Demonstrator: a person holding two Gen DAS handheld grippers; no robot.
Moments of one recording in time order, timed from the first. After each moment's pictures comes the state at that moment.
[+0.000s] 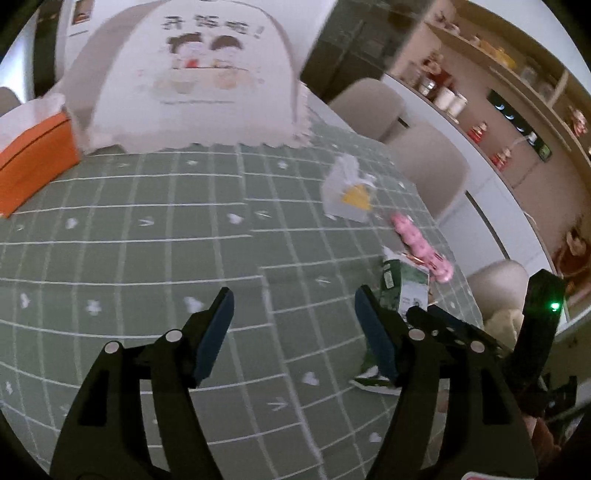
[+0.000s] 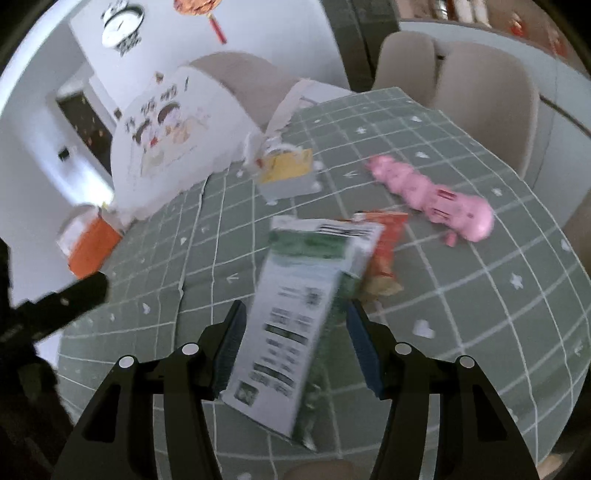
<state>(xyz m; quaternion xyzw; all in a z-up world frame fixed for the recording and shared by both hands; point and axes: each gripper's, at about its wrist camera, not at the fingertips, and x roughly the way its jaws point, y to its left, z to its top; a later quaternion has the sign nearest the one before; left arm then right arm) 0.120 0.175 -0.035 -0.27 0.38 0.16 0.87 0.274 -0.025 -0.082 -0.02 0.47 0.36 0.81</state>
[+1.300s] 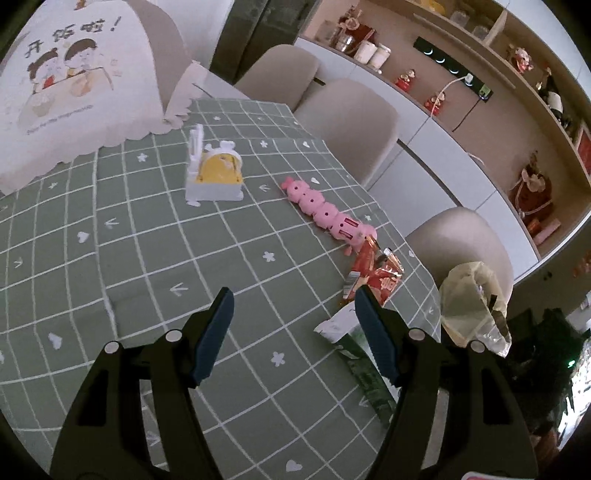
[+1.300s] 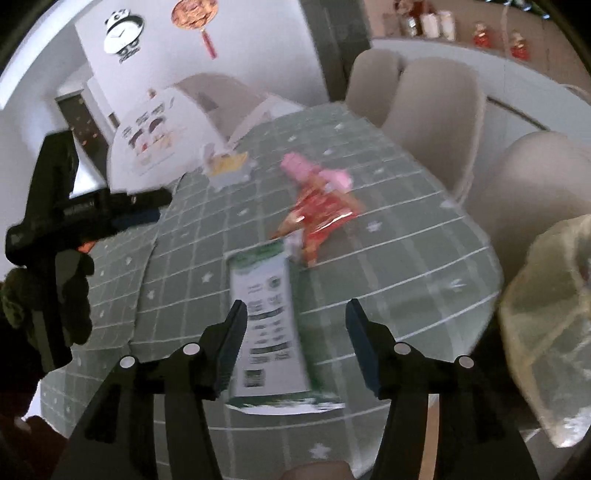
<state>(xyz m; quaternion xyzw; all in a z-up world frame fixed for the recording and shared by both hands) 0.205 0.096 -0.040 -0.22 0.40 0.01 0.89 0.248 -0.175 -0.076 -0.02 0.45 0.36 0.82</state>
